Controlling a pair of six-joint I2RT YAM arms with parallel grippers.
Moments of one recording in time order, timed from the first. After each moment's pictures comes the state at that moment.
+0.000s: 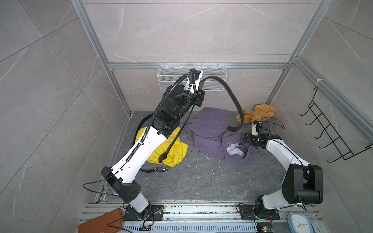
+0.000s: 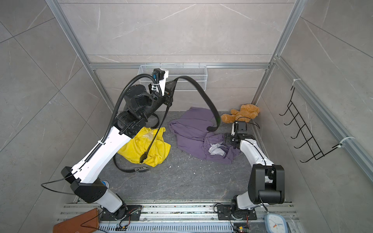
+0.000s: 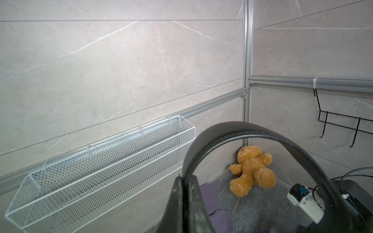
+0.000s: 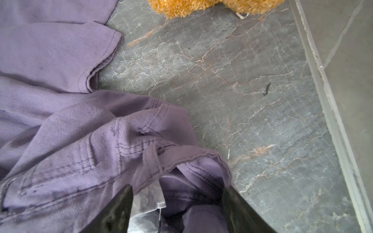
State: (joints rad) left arm -0.72 1.65 2.01 -0.23 -0.11 0.14; right arm -0.05 1.49 1.05 -0.49 0.01 0.11
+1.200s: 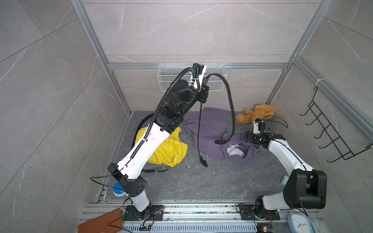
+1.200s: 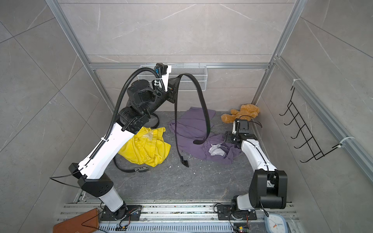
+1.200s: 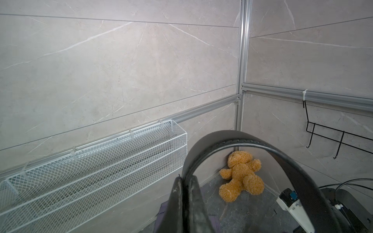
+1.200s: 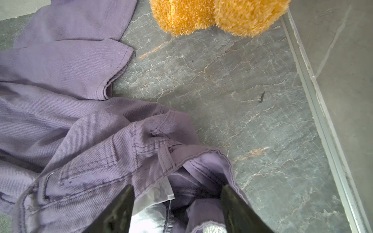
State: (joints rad) left arm -0.75 1.70 2.15 -0.33 -0.13 0.10; right arm -0.05 1.45 1.07 -0.53 0.00 0.11
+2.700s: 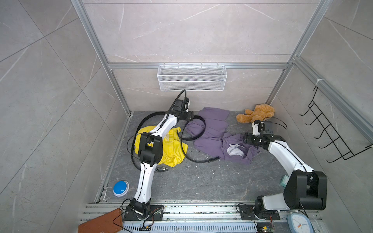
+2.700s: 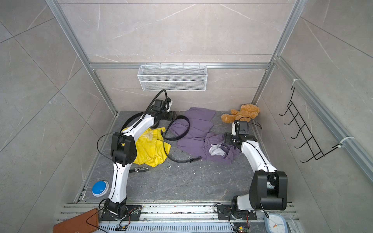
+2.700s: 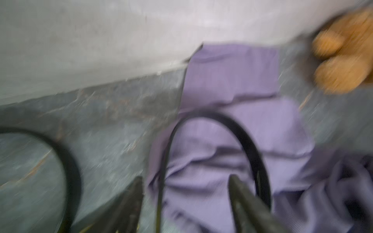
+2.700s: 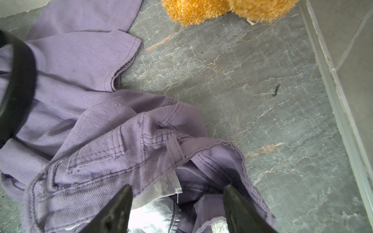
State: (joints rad) left arm -0.40 2.24 2.00 -0.49 0.13 -0.13; right arm -0.05 1.43 1.04 -0.52 -0.05 0.12
